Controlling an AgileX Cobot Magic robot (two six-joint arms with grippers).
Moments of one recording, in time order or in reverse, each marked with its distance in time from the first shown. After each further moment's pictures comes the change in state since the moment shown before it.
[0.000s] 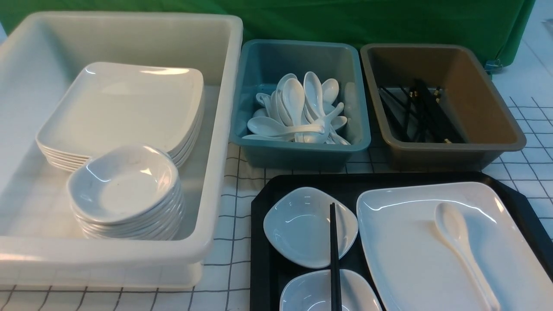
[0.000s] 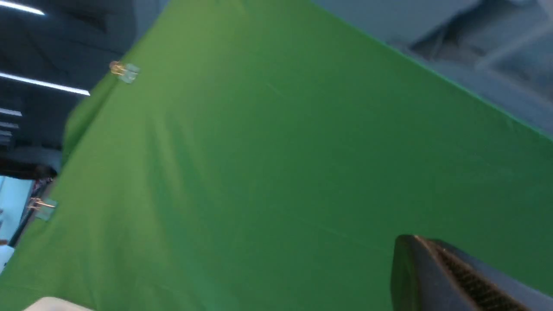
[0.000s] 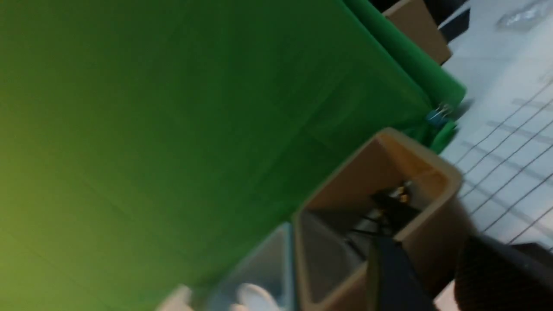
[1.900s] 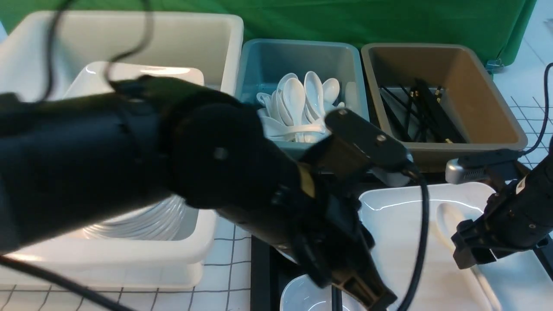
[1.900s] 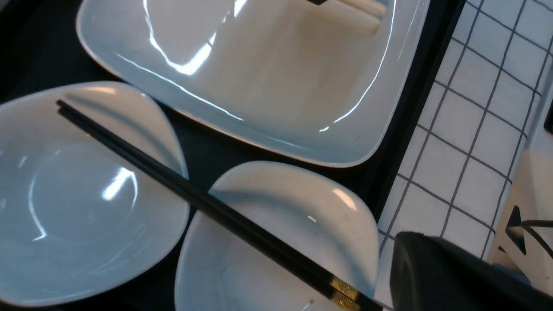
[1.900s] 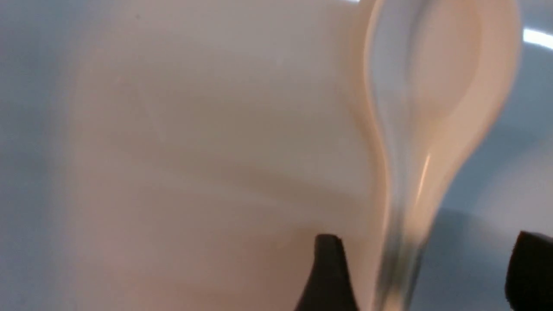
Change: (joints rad) right arm 0.202 1.629 -0.913 -0.172 0.845 -0.818; left arm -0.881 1.392 -0.841 -0.163 0.906 0.521
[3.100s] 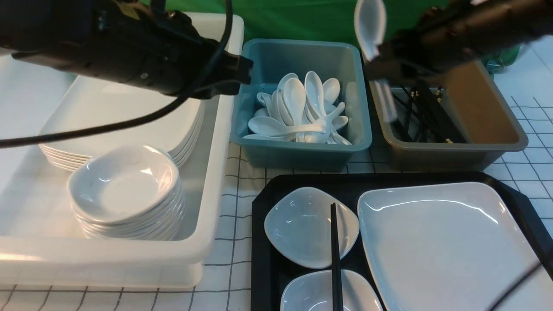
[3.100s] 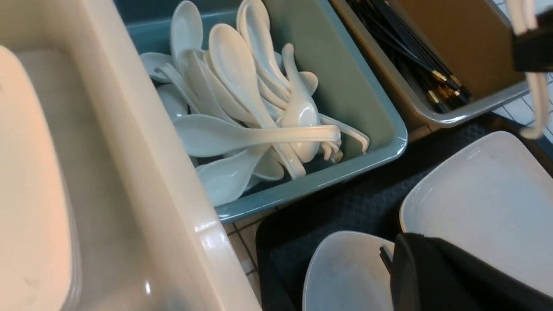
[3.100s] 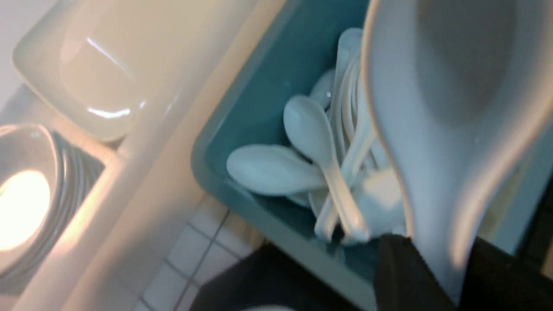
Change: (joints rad) right arm 0.115 0.197 -0.775 0.494 0.032 -0.260; left arm 0.509 -0.130 -0.050 -0.041 -0.136 -0.095
